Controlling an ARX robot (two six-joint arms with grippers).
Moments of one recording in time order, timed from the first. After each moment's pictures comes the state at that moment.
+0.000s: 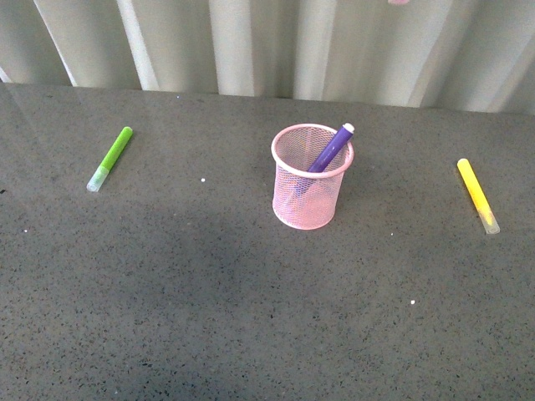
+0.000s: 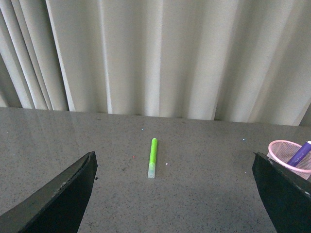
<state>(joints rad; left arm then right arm) 0.00 0.00 0.01 0.00 0.00 -0.01 0.20 1.74 0.90 0.82 -0.44 0.33</state>
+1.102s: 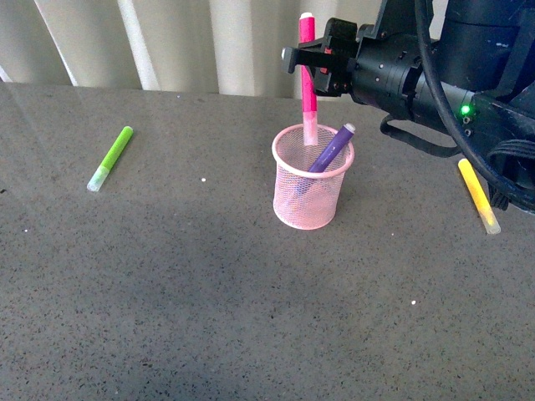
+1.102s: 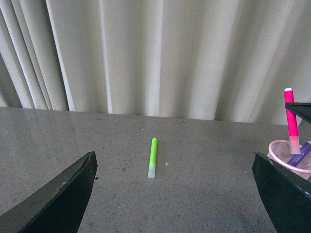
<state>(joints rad) 0.00 0.00 0.01 0.00 0.00 -0.01 0.35 2.16 0.98 1.04 -0.26 0.28</state>
